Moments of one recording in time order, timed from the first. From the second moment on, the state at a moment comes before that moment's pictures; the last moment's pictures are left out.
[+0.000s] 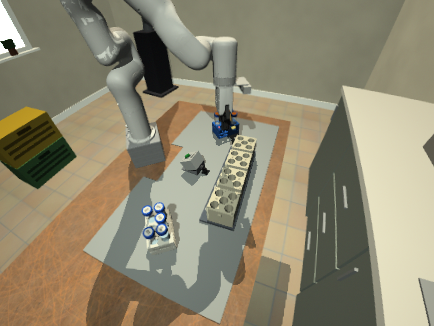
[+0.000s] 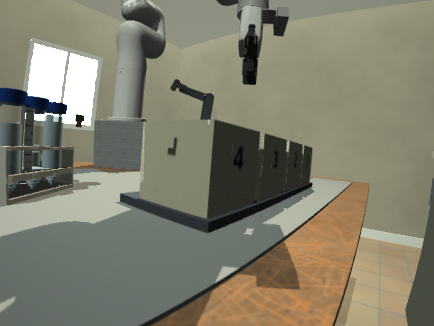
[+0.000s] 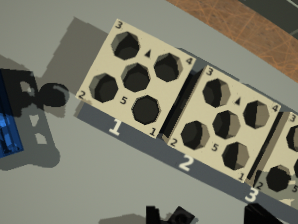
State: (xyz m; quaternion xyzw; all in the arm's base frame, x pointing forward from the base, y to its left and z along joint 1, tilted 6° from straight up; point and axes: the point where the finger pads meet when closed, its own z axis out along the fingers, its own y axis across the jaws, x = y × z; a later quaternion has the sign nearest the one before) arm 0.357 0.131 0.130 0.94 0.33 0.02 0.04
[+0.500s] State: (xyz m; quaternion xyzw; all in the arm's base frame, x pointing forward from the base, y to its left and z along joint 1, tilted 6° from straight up) arm 0.316 0.187 0.123 0.88 0.47 0.02 0.05
